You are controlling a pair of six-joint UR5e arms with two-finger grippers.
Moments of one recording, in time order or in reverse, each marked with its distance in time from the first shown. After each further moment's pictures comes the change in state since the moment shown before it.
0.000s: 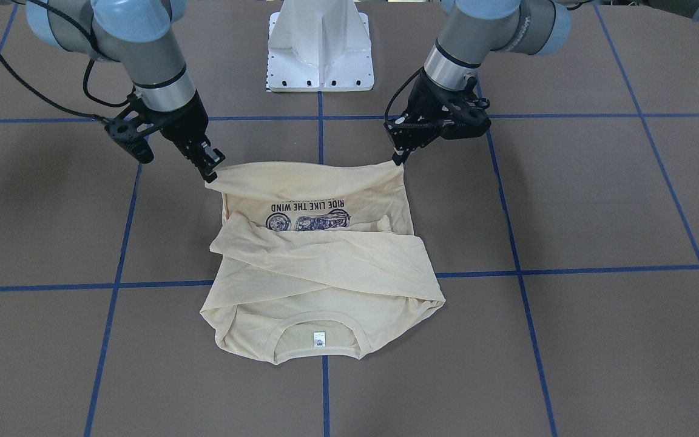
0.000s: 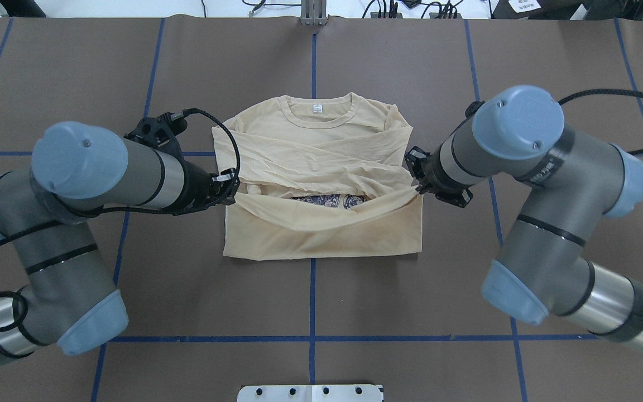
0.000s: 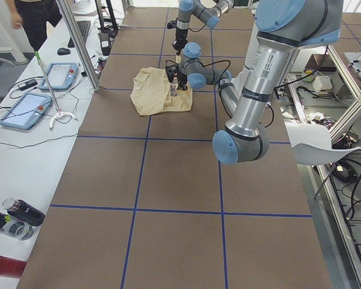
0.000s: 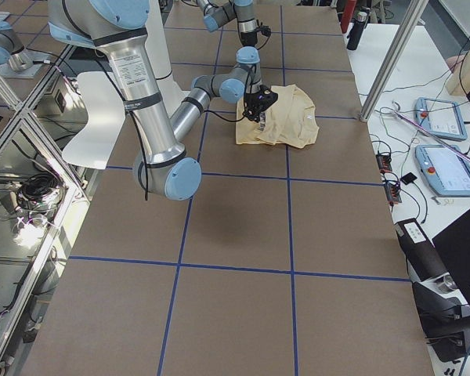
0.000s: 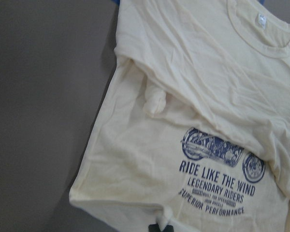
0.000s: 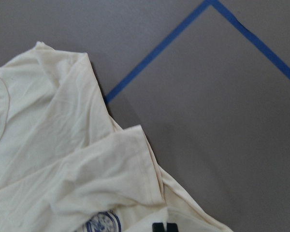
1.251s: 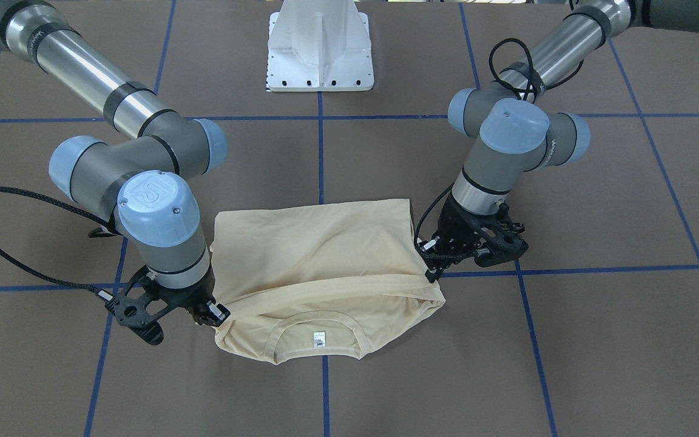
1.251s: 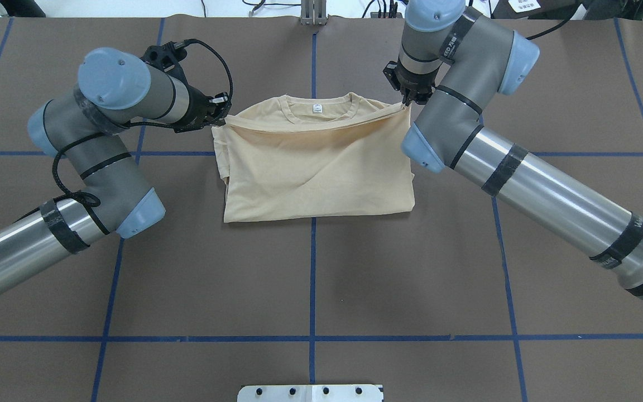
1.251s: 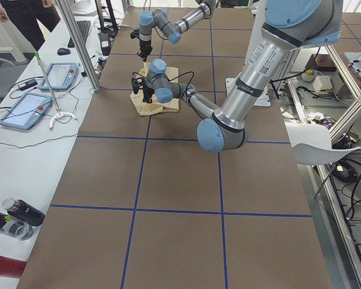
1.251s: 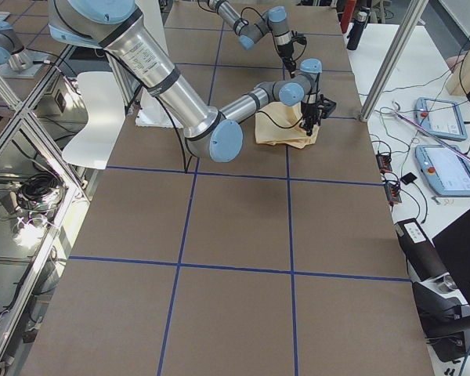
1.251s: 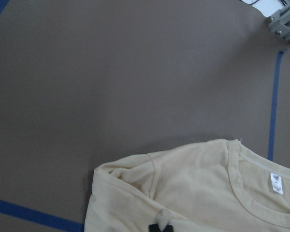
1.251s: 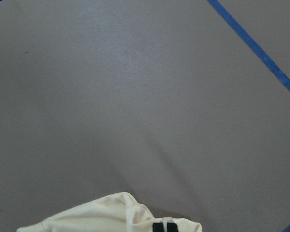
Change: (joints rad) left arm -0.159 -0.165 0.503 -0.319 0.018 0.109; right arm 0.151 0.375 -0.699 0.144 0.018 -0.258
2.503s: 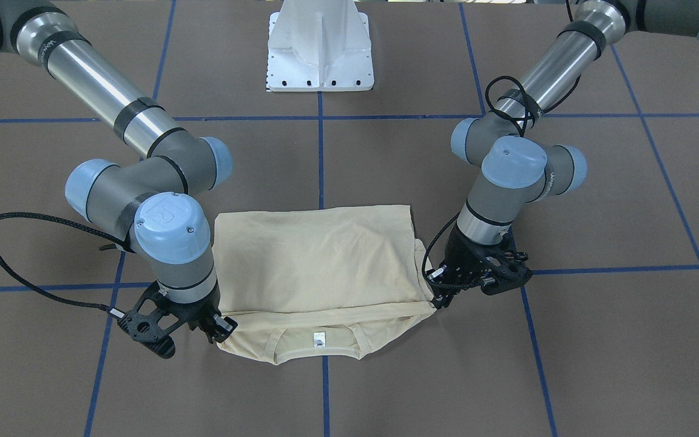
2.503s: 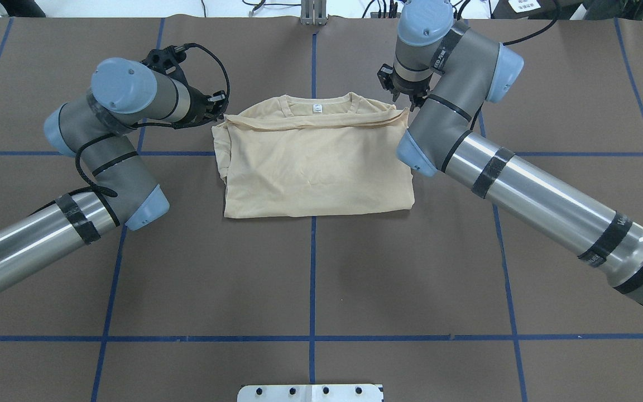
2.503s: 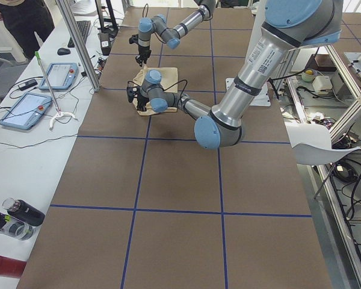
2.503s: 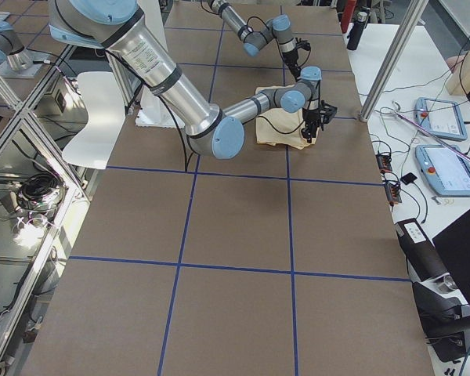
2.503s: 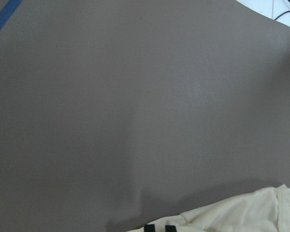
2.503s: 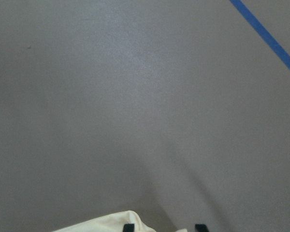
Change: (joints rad) left arm -0.005 -0.037 0.147 -0.120 0.038 0.003; right arm -0.015 0.020 -0.086 0.090 -0.040 -0.028
